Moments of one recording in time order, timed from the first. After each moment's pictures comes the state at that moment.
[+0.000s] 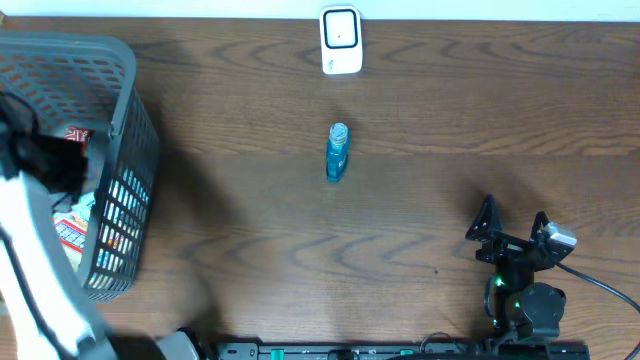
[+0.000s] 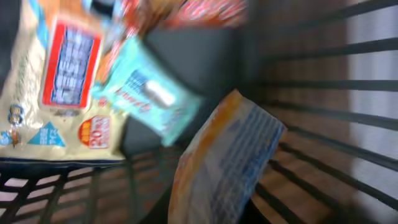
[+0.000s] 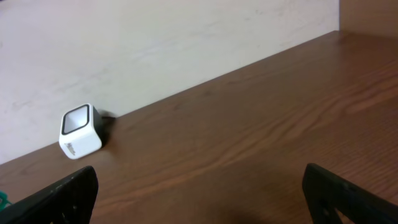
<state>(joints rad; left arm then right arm) 0.56 1.45 1.44 -1.13 0.08 -0.86 -0.02 0.01 0.02 -0.07 0.15 0.36</state>
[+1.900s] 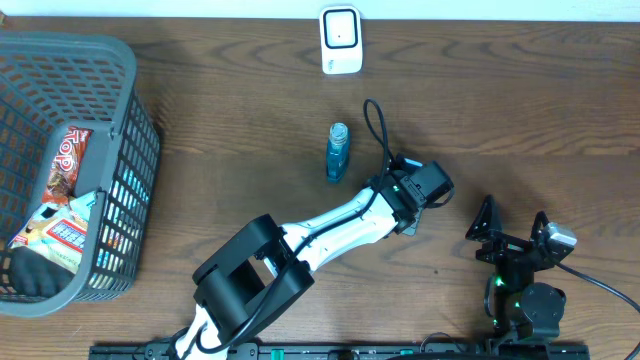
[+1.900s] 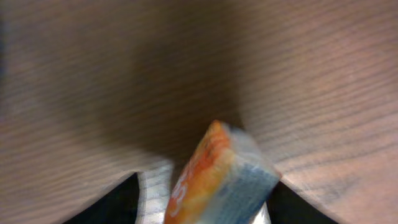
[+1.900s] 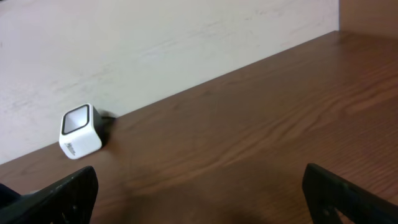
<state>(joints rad) -0.98 2.04 1.45 -0.66 -0.17 -0.60 -0.02 0.01 0.02 -0.07 0.15 0.36</state>
